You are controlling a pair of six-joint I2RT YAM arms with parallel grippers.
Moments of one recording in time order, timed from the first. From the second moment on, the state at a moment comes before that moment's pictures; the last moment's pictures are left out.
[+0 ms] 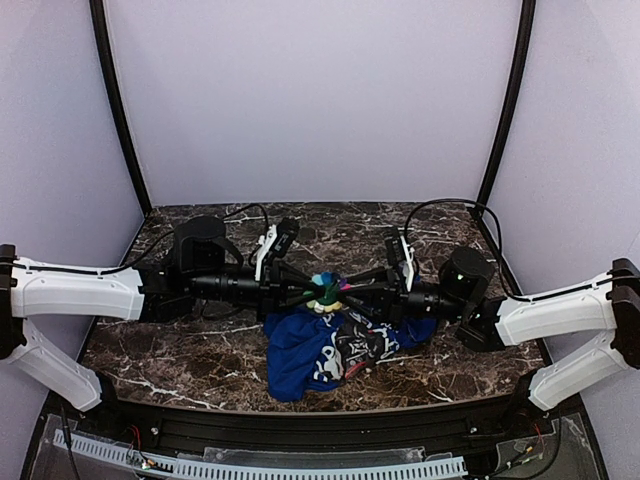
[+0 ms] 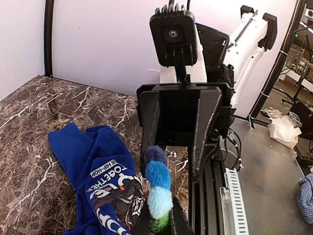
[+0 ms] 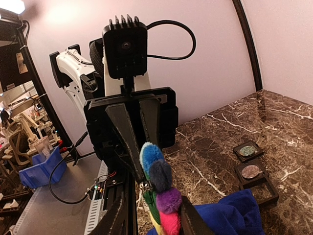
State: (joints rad) left arm -0.94 1.39 0.85 0.36 0.52 -0.11; right arm 0.89 1.32 0.51 0.91 -0.56 0.37
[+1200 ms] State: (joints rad) left arm -0.67 1.38 0.71 0.13 -0.06 -0.25; right arm 0.84 1.19 0.50 0.57 -0.24 0.21
